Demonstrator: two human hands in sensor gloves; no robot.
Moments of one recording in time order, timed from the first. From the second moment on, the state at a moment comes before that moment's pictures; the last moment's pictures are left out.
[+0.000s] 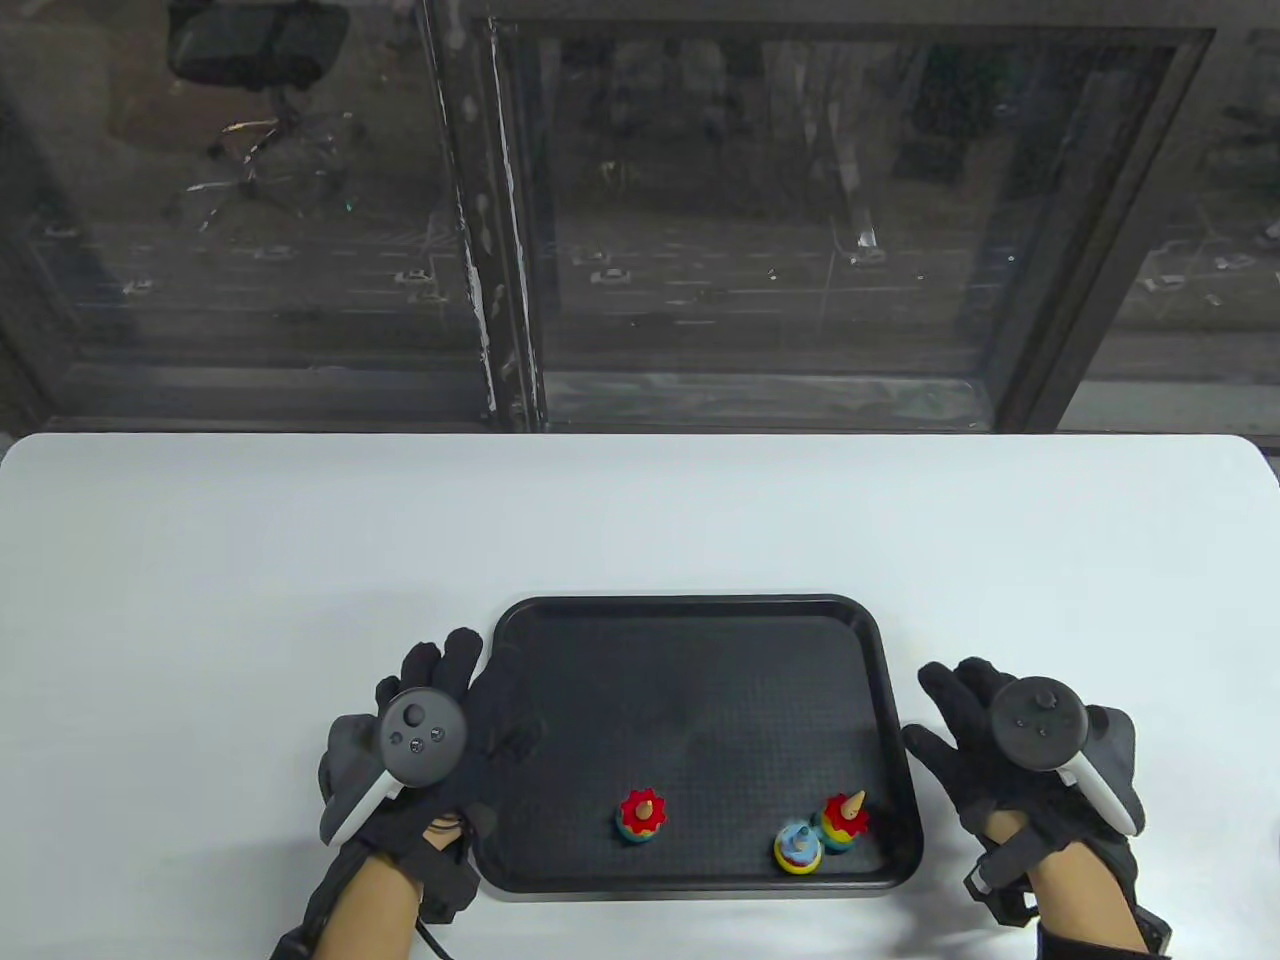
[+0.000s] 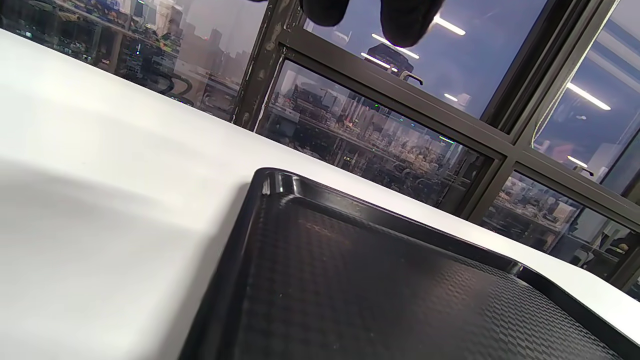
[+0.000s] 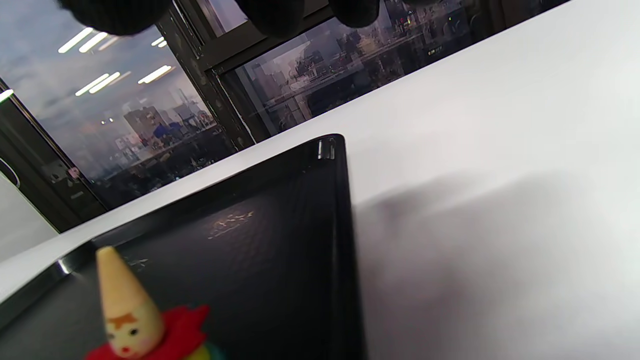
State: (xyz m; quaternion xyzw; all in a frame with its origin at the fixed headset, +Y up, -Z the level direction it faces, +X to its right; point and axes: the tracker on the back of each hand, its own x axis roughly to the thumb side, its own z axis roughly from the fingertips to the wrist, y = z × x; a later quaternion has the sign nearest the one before) left_hand -0.214 -0.692 -0.316 -0.02 -0.06 0.20 0.98; right_hand 0.295 -0.705 -0.324 -0.02 0.06 0.98 0.21
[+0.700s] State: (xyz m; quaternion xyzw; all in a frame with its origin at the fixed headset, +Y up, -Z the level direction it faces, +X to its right) left_hand -0.205 -0.697 -0.316 -0.03 -0.07 0.18 0.98; right_hand 0.288 -0.704 -0.323 0.00 0.06 0.97 0.22
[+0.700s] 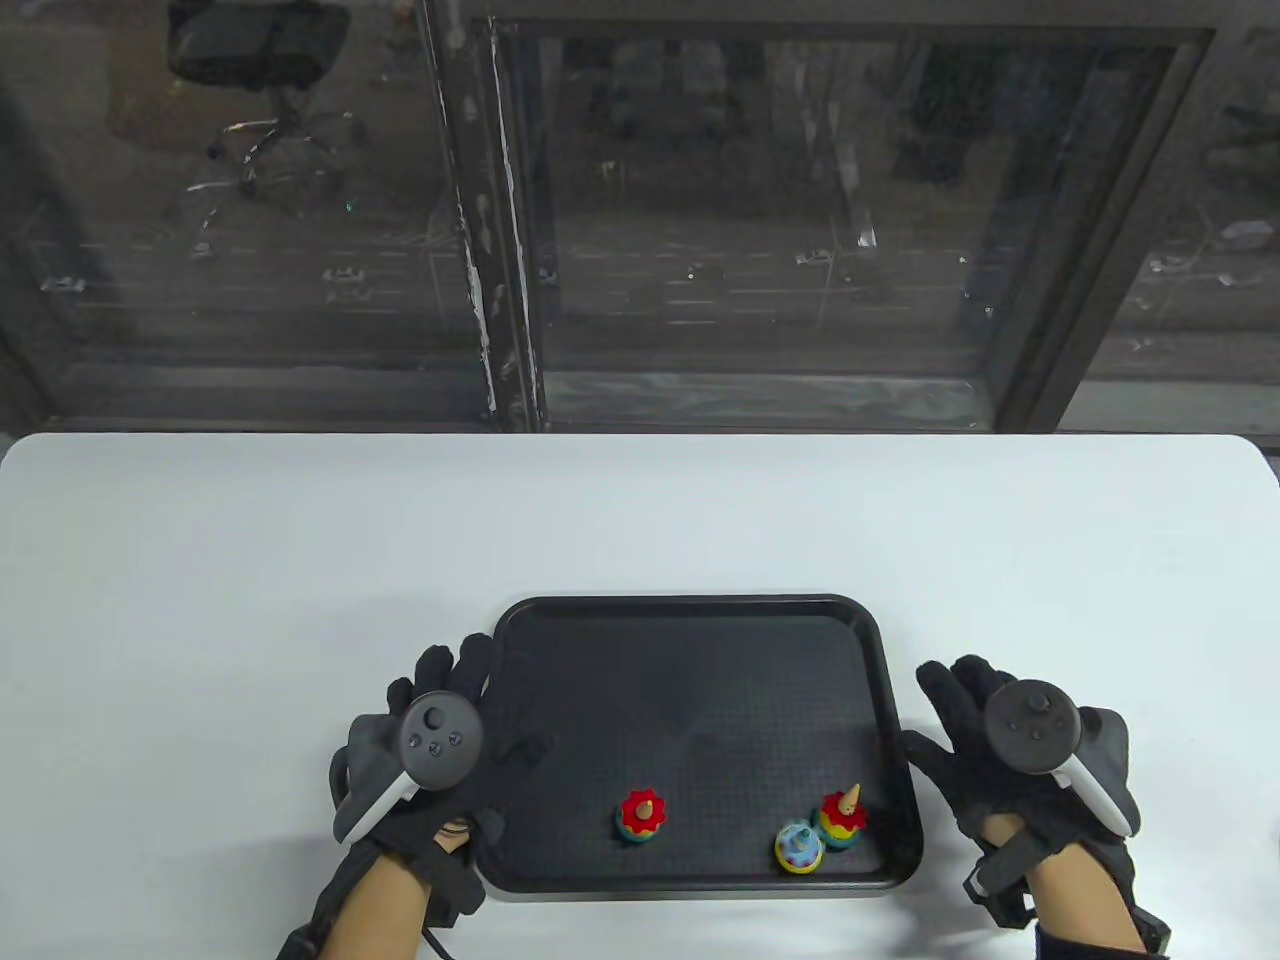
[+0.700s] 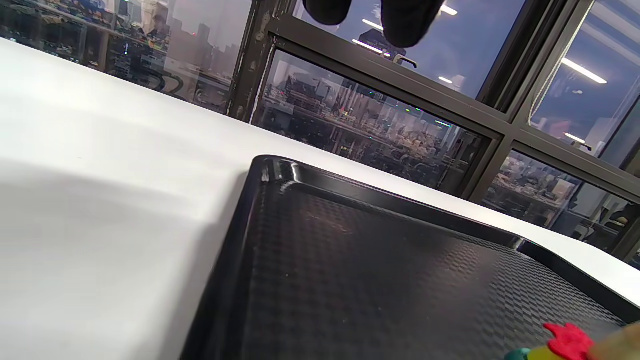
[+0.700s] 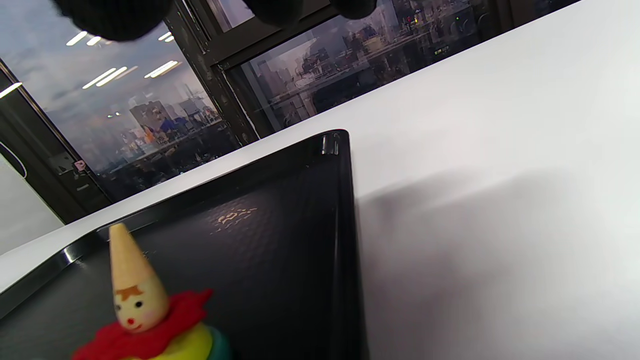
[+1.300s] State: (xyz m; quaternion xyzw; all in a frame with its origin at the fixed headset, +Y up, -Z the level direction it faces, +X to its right) left_hand -0.204 -0.697 -0.317 -0.03 -0.08 0.18 0.98; right_hand 0.281 -0.706 -0.323 0.01 0.07 0.98 0.20
